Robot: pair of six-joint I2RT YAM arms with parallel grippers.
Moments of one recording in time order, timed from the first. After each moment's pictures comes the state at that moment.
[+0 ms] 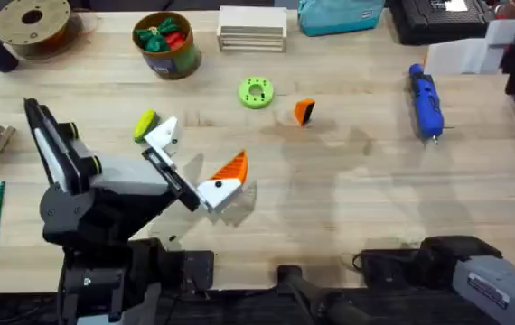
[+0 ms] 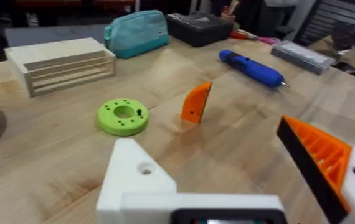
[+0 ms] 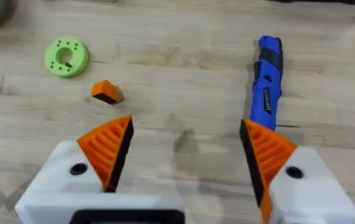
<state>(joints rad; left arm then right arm) 0.11 0.01 0.01 -0.10 0.93 -0.11 0.00 0.96 1.26 -1.11 -0.09 0.00</state>
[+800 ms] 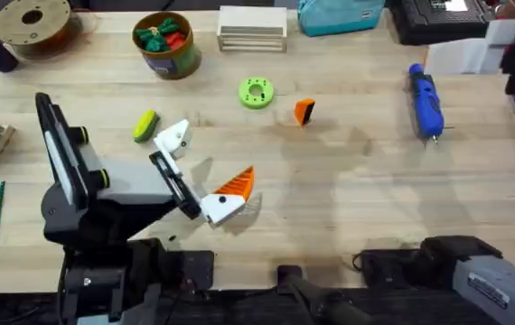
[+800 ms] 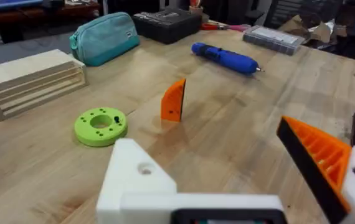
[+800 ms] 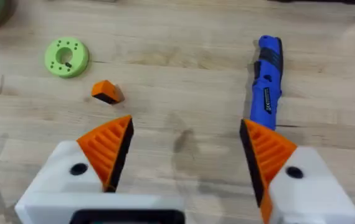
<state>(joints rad) 0.11 0.01 0.01 -0.11 1.06 -0.01 0.00 0.96 1.26 -1.11 -0.09 0.00</state>
